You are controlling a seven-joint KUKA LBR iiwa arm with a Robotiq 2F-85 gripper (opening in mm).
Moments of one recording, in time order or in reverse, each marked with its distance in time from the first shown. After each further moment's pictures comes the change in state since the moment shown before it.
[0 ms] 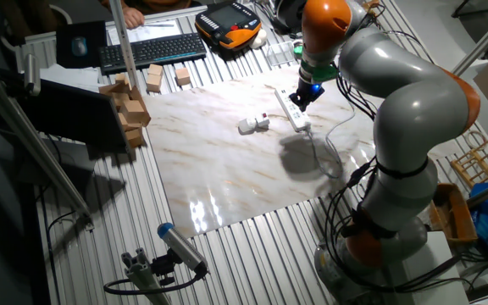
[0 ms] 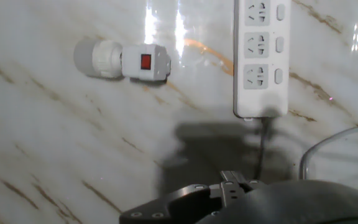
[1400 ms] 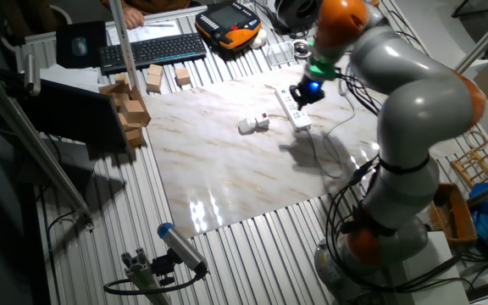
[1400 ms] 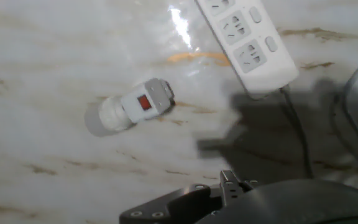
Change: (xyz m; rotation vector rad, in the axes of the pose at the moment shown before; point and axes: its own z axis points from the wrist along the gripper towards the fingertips) arm -0.022 0.021 0.000 -0.119 0.028 0.476
